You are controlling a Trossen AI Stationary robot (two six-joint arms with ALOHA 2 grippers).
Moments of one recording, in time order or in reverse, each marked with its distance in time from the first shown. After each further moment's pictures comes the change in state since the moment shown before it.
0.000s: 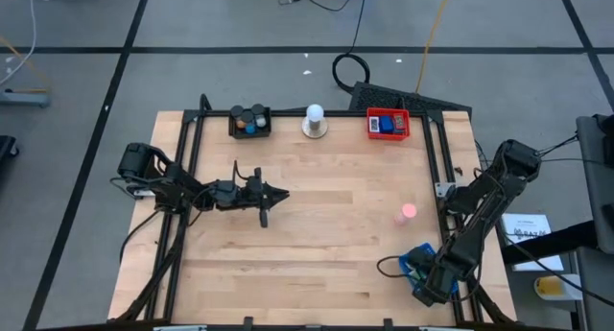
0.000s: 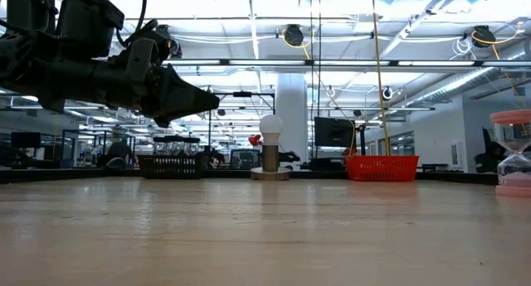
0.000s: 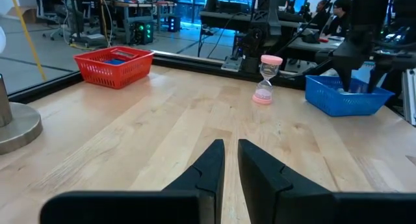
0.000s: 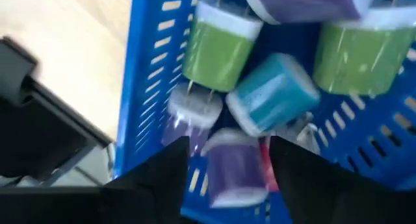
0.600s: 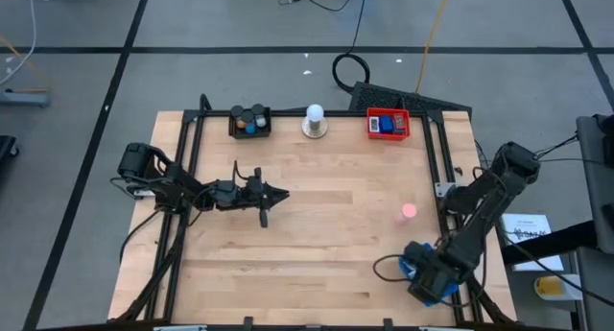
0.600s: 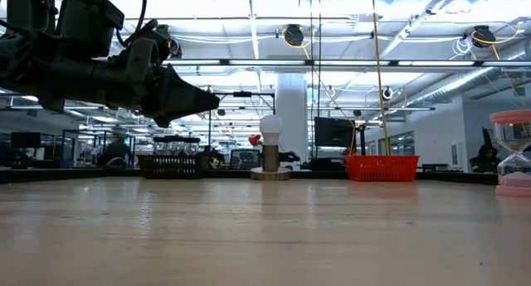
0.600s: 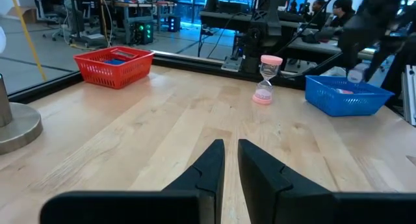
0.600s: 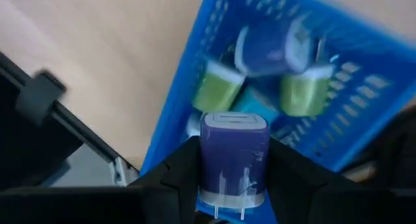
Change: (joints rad) left arm 0.000 0.000 0.000 0.000 0.000 0.000; right arm -0.096 0.031 0.230 -0.326 0.077 -0.153
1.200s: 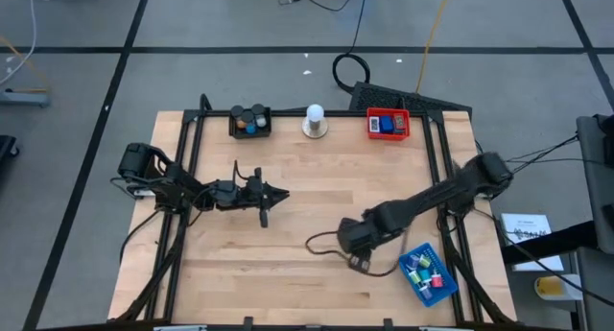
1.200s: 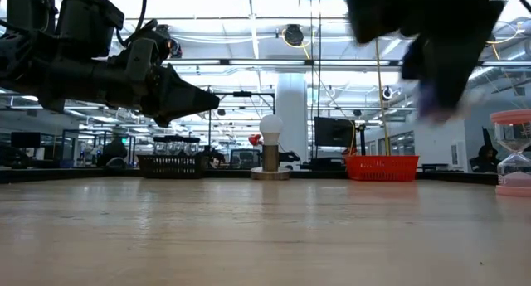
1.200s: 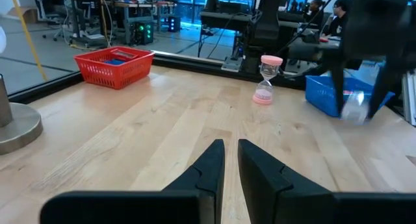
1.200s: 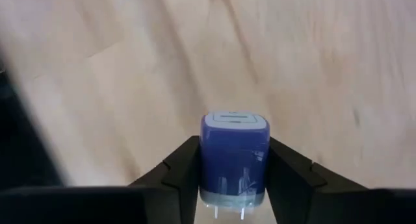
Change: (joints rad) left arm 0.000 0.000 0.000 0.000 0.000 0.000; right arm -0.541 0.278 0.224 0.158 0.056 -0.857
